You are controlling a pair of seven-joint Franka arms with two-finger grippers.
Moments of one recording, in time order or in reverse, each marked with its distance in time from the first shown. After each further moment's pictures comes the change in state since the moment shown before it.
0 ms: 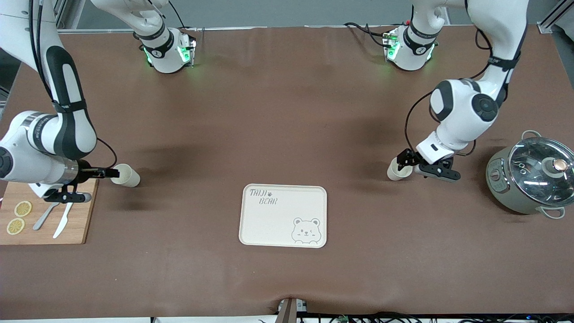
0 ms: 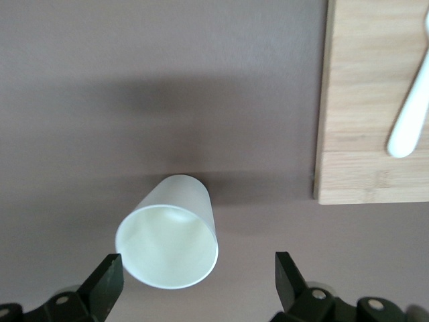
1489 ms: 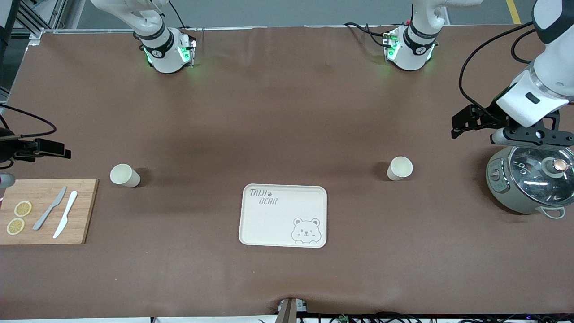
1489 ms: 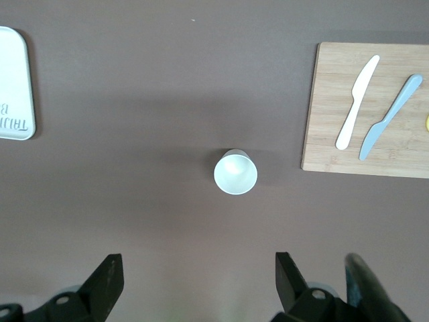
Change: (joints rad) left arm 0.001 -0.126 0.025 0.664 0.210 -0.868 -0.309; right arm 0.019 -0.085 0.022 0.587 0.023 -0.621 0.000
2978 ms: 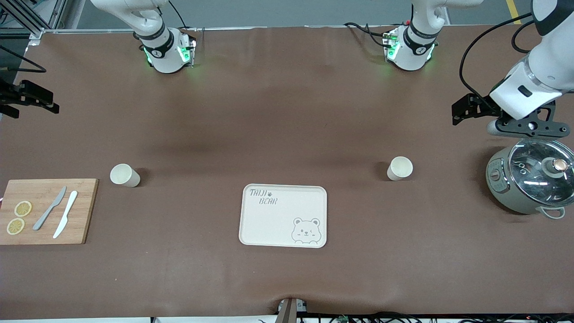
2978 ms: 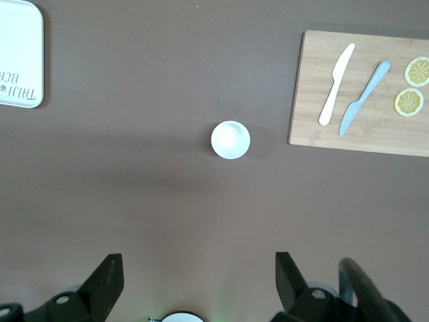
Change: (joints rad) left arm -0.008 -0.012 -0.011 0.011 0.046 -0.129 -0.010; right arm -0.005 -0.356 0.057 -0.327 -0.102 0.061 0.003
